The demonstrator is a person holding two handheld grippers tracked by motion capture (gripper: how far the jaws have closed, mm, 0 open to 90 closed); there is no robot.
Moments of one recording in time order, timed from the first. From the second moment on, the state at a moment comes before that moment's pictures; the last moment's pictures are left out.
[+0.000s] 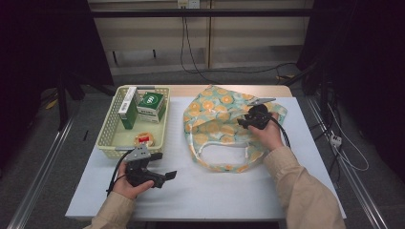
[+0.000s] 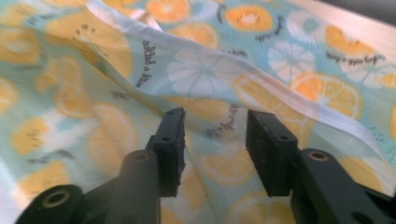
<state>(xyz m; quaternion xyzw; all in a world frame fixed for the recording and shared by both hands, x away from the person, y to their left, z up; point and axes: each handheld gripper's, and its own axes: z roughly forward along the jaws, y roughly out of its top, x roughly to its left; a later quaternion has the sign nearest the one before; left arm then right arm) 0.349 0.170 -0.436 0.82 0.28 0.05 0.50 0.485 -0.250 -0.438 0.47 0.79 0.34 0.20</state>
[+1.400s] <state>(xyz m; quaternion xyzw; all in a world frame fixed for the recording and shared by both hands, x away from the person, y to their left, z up) 0.353 0.170 -0.433 0.81 0.29 0.05 0.51 0.479 -0.235 -0.418 0.46 0.79 0.37 0.15</state>
